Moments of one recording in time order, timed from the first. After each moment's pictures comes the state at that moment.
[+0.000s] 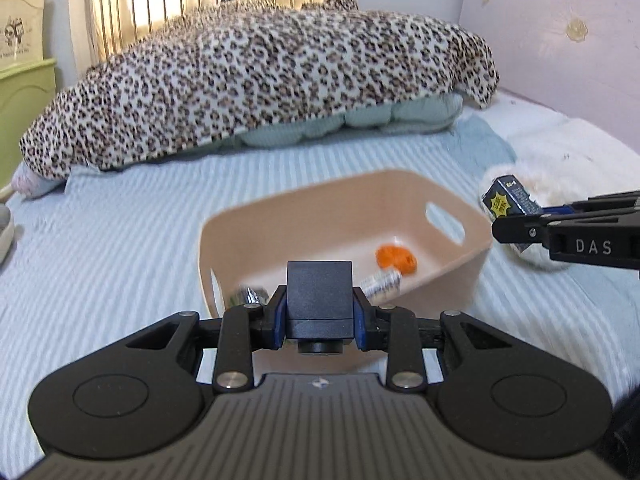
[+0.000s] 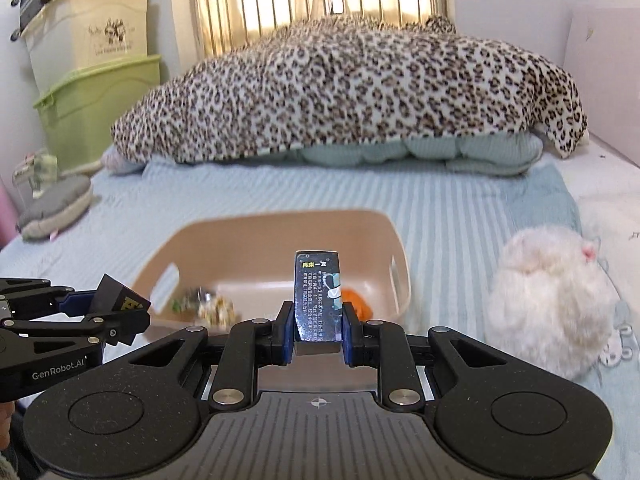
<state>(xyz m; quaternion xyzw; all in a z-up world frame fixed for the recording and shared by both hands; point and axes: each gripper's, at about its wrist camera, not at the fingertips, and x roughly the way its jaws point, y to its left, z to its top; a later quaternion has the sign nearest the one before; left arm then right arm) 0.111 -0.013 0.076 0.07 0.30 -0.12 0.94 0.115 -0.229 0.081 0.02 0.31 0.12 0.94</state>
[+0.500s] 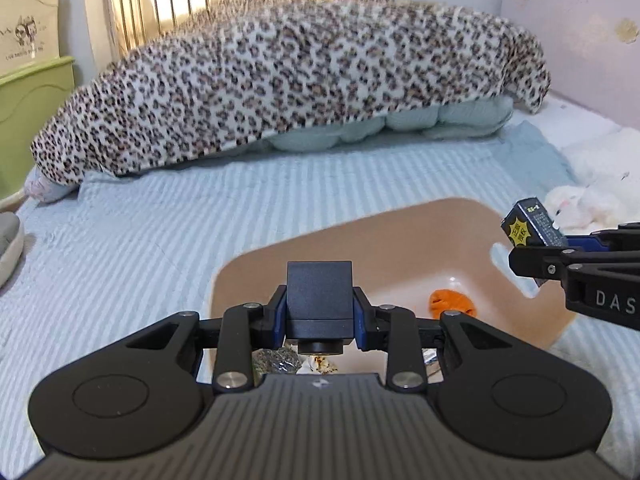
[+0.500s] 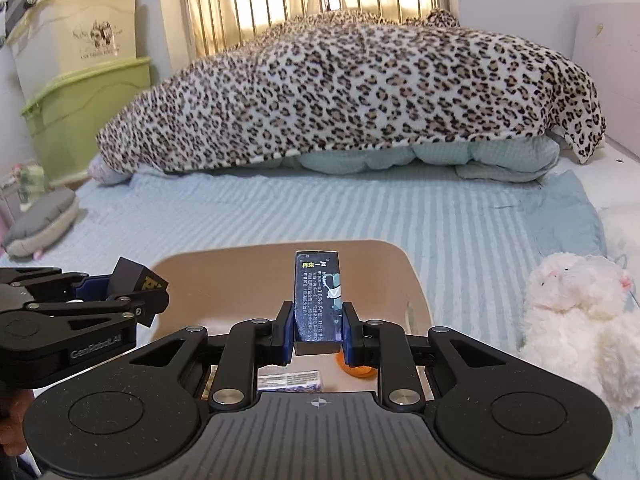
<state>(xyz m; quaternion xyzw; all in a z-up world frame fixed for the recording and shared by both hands) 0.213 -0.030 0.059 0.08 0.32 -0.07 0.94 0.195 -0.211 0.064 0.02 0.32 0.11 0.94</state>
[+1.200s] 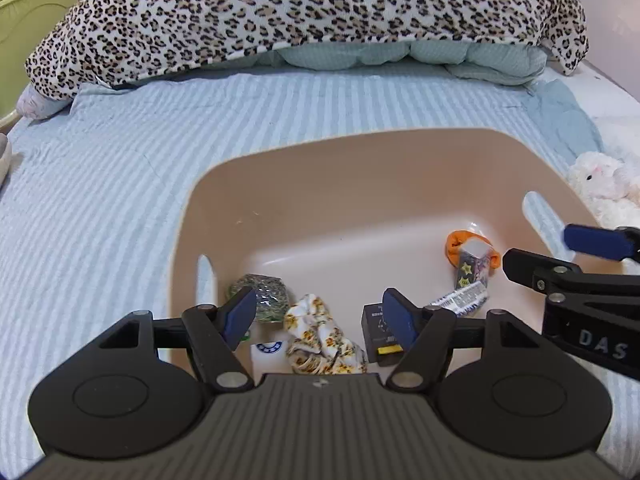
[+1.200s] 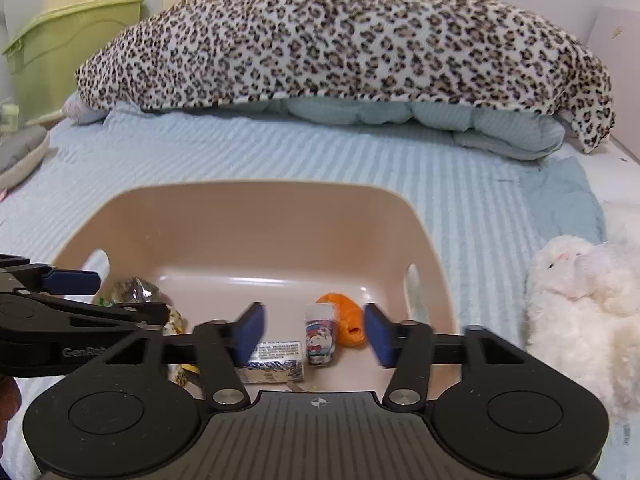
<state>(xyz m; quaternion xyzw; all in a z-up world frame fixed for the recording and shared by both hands) 0.233 -0.022 0.016 0.03 0.41 -0.04 0.91 0.217 -0.187 0.026 -0.04 0.37 0.09 0.92</state>
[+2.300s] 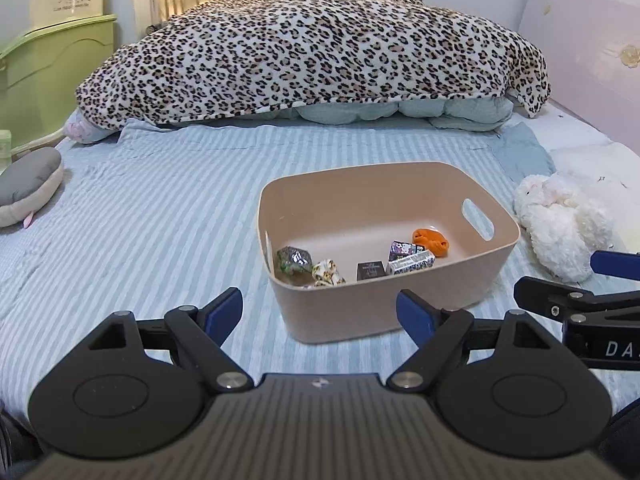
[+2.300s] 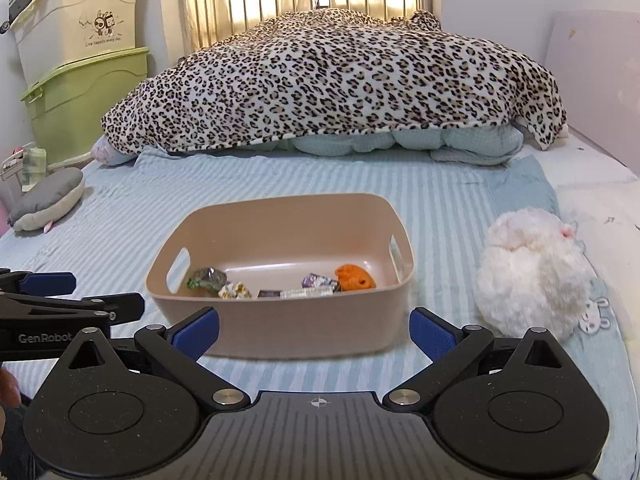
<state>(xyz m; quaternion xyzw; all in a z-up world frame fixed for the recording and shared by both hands) 0.069 0.000 0.090 0.02 0.34 -0.03 0.94 0.061 -0.198 0.091 0.01 0.33 0.08 0.94</state>
